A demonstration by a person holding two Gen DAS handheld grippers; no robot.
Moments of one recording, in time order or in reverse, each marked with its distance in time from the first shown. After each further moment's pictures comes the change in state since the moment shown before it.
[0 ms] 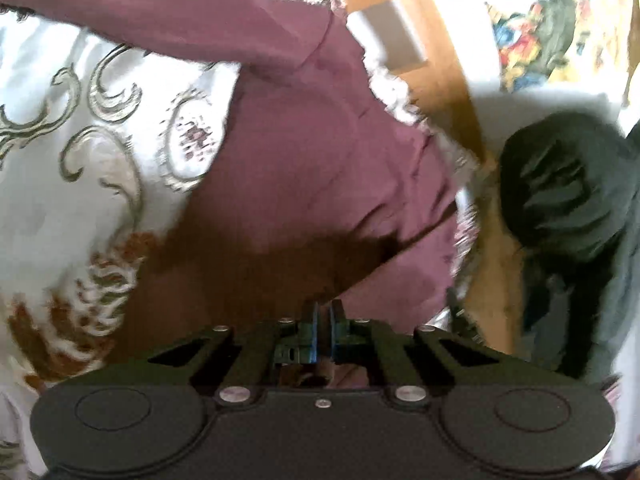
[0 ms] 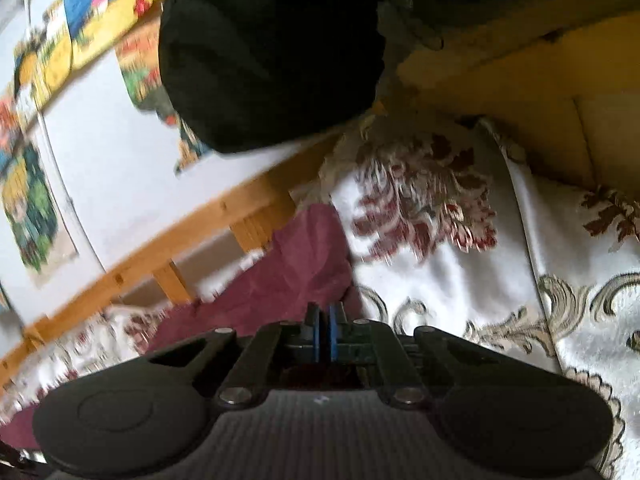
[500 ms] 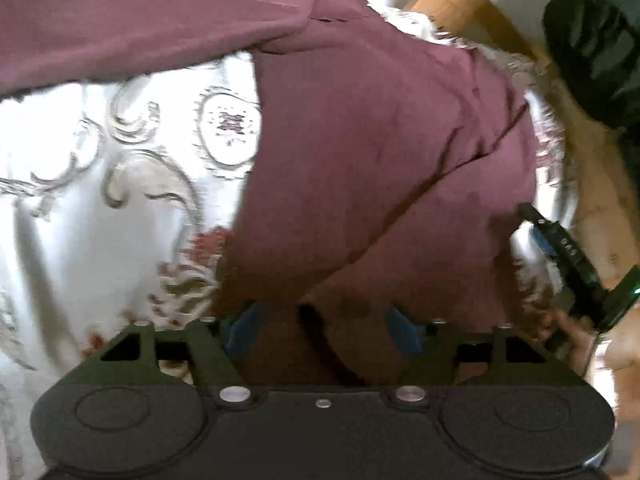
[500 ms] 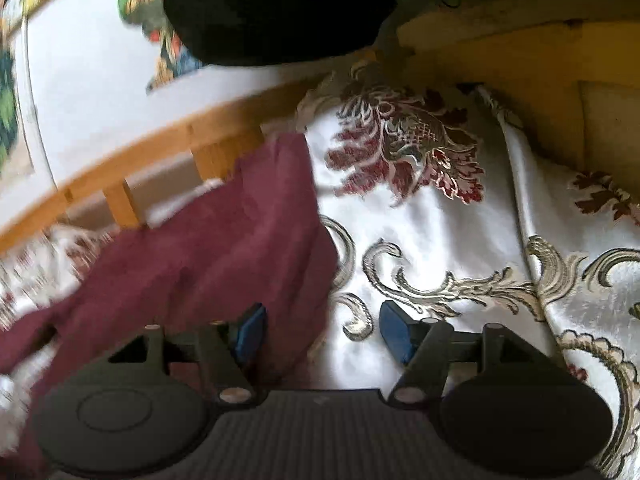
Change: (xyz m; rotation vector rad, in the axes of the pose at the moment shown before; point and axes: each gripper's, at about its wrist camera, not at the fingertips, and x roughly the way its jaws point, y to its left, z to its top) left arm 0.025 -0.016 -0.023 0.357 0.023 0.376; right arm 0.023 0.013 -0.030 -0.177 0.096 -0.168
